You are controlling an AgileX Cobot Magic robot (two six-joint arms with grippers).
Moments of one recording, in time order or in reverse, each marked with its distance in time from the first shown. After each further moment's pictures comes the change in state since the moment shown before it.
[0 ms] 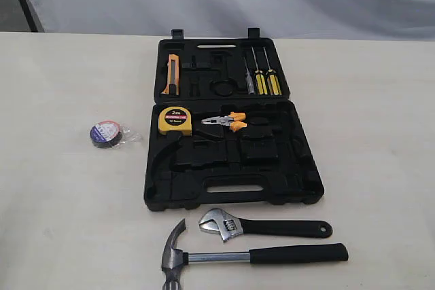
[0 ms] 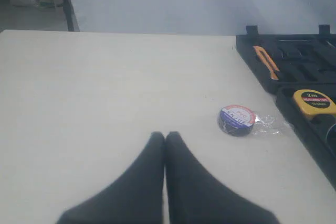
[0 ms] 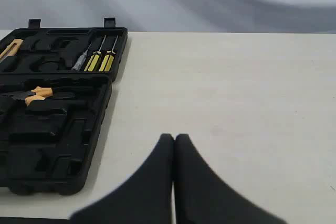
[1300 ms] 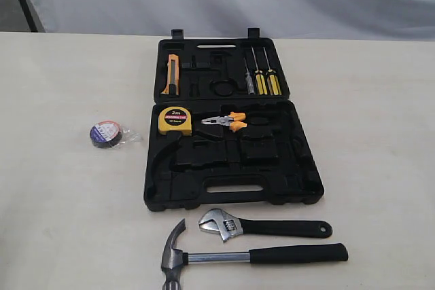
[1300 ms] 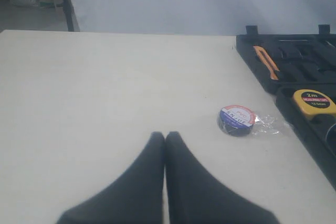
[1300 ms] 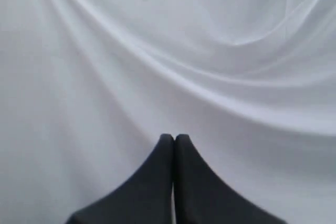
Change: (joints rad) left arm 0.000 0.000 0.000 0.000 0.000 0.000; right arm 0.000 0.000 0.001 -0.002 -0.732 -0.022
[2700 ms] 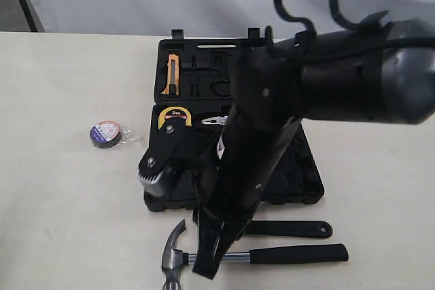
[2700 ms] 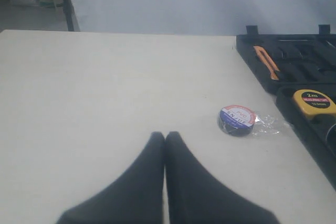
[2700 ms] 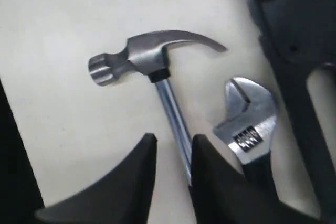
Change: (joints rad) left arm 0.000 0.000 0.000 0.000 0.000 0.000; right arm 0.823 1.717 -1.088 0.284 1.257 -0.621
